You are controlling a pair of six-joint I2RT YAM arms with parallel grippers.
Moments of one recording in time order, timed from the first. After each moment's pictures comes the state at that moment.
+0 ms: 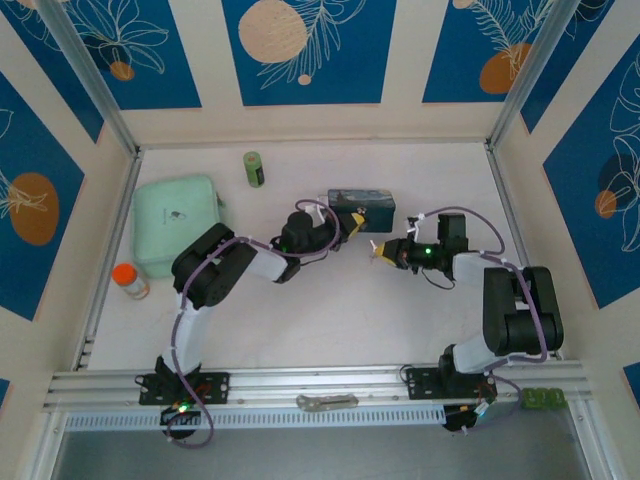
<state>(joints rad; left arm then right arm) -0.72 2.13 1.03 1.04 0.36 -1.42 0.00 1.49 0.59 0.05 -1.05 0.60</state>
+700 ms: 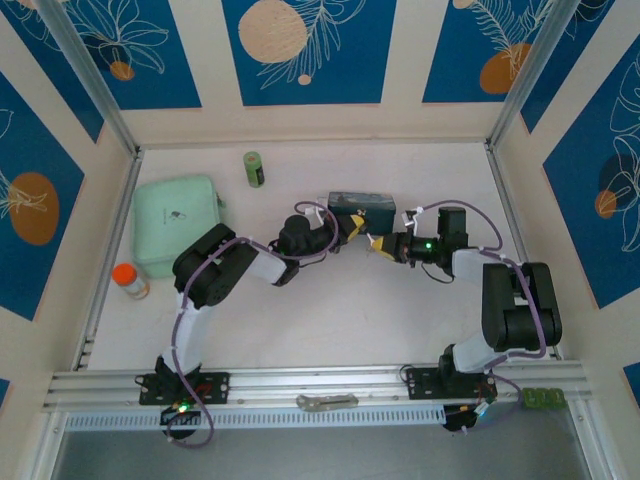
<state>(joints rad) -0.72 2.14 1.00 1.11 0.38 -1.47 0.00 1.53 0.62 0.12 -1.14 0.61</state>
